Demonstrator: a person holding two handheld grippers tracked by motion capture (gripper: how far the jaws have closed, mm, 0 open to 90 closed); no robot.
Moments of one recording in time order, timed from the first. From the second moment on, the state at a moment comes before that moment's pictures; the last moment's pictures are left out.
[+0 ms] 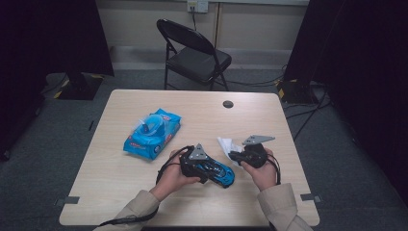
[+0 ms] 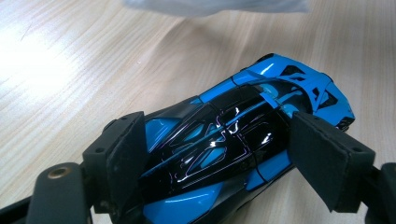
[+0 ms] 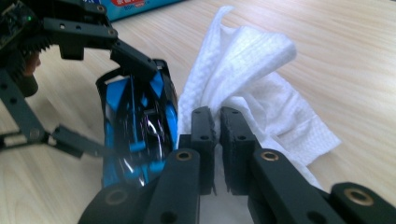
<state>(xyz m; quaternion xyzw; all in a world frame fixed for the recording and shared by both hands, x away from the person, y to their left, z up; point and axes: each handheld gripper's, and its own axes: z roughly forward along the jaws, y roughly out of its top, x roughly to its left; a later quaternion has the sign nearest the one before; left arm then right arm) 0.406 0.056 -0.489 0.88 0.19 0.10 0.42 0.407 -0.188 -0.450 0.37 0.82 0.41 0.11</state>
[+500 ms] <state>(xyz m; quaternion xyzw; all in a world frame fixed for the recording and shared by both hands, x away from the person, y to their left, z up) 0.407 0.057 -0.490 0.88 0.19 0.10 0.42 0.433 -0.136 -0.463 0.36 0.84 0.41 0.08</state>
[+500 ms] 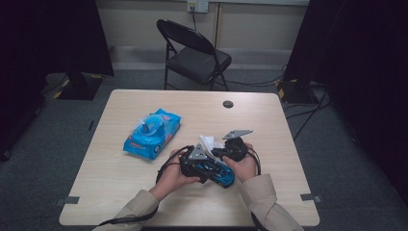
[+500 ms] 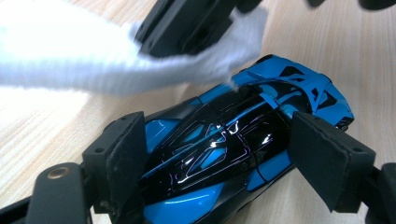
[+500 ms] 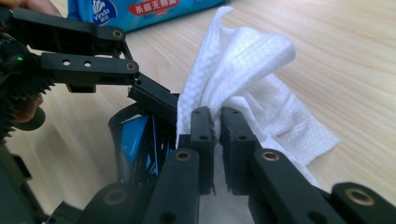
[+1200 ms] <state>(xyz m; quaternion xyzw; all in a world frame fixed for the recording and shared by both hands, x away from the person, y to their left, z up) 0.407 0.058 -0.490 0.88 0.19 0.09 0.42 0.443 -0.121 -0.478 0.37 0.83 0.40 0.07</state>
